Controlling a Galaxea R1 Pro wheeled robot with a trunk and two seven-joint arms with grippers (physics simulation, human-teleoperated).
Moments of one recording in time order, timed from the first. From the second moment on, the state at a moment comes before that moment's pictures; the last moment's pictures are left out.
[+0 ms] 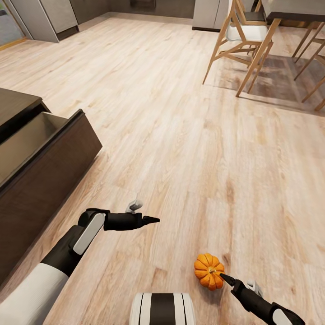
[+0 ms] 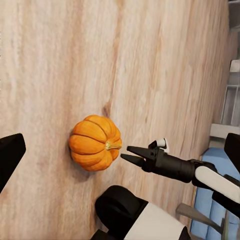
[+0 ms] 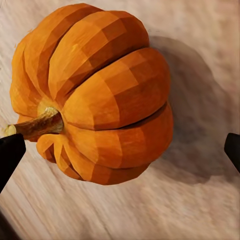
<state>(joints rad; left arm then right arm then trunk) -0.71 0.15 -0.33 -1.15 0.78 1.00 -0.47 -0.38 -0.23 -0.13 -0.44 -0.75 0.41 0.64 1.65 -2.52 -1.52</state>
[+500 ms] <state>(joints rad) -0.71 0.15 -0.33 -1.15 0.78 1.00 -0.47 -0.41 -0.23 -0.12 -0.44 -0.74 0.41 0.62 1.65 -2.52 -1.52</state>
